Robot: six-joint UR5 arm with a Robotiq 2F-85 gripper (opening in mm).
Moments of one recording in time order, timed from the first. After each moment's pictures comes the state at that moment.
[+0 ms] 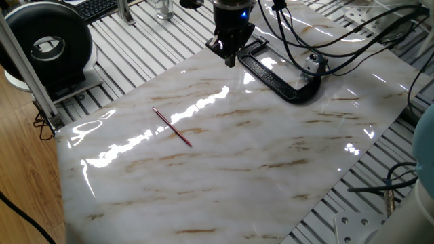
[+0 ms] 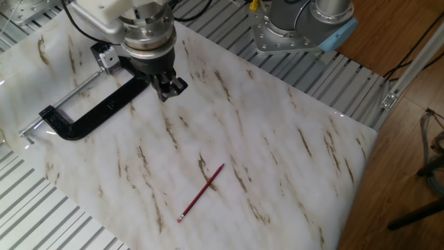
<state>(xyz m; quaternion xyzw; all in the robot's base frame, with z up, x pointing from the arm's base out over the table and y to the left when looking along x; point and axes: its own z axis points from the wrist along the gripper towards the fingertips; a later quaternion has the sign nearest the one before) 0.538 0.008 0.187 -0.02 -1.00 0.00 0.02</state>
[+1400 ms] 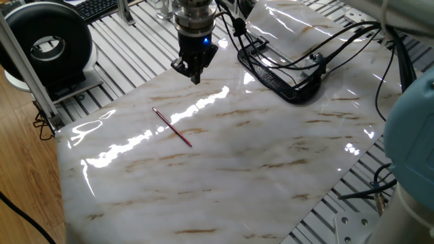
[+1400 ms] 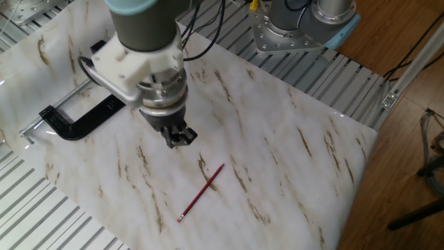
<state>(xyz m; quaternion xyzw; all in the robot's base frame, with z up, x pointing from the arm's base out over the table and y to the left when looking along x) 0.595 0.065 0.129 0.01 -1.00 0.00 -0.02</state>
